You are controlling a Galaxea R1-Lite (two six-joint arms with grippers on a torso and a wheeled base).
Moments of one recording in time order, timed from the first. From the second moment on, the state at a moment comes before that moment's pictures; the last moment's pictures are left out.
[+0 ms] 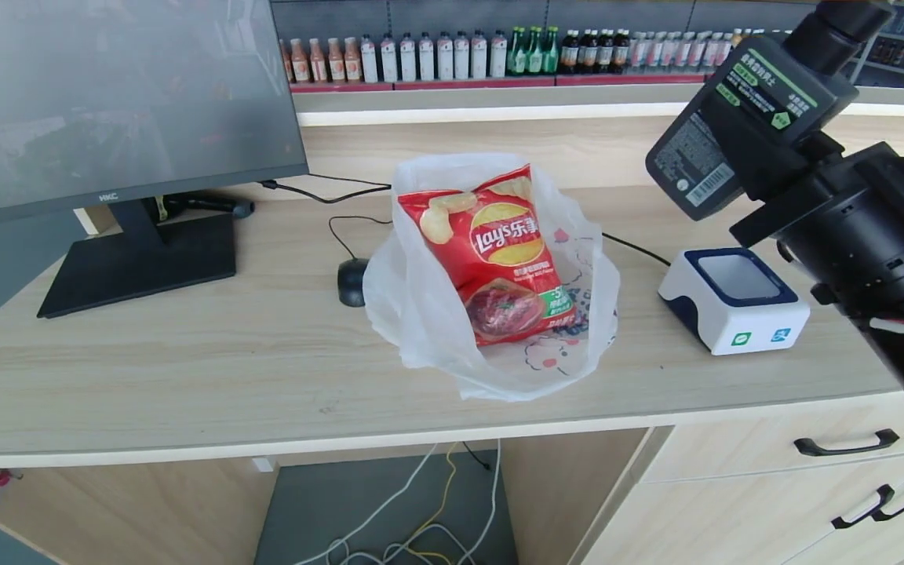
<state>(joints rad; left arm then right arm) 0.00 0.00 0.00 0.00 0.00 0.00 0.47 1.58 -0.66 -1.57 0.09 -0.05</state>
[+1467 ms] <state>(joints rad) 0.00 0.00 0.00 0.00 0.00 0.00 0.59 2.05 -0.92 -1.57 0.05 -0.02</state>
